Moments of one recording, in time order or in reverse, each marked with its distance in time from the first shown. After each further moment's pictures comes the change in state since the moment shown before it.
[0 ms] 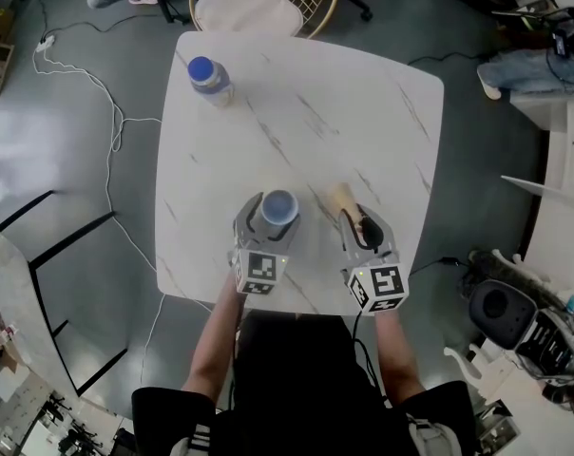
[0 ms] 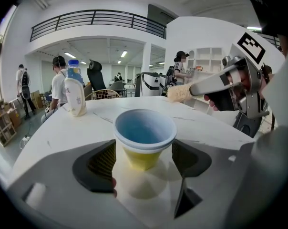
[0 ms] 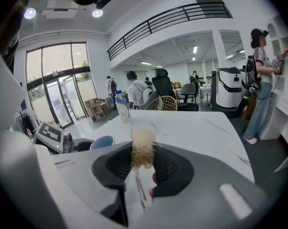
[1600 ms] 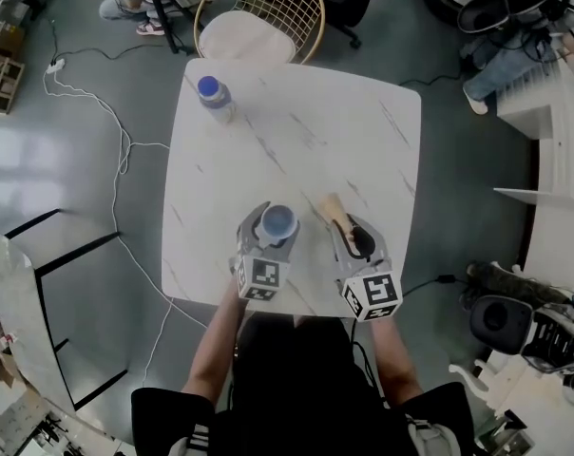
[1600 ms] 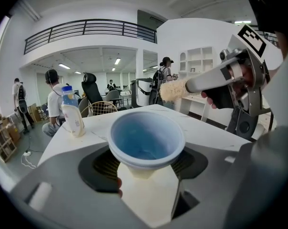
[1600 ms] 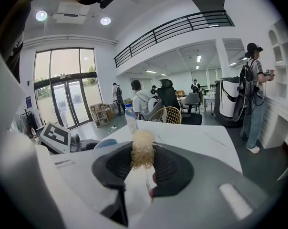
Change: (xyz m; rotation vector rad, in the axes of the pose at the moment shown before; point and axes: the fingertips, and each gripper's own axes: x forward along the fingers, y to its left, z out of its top) left arm -0.032 -0.021 0.046 0.102 -0.064 -0.005; right arm -0.046 0.029 0.036 -0.045 -0.094 0.037
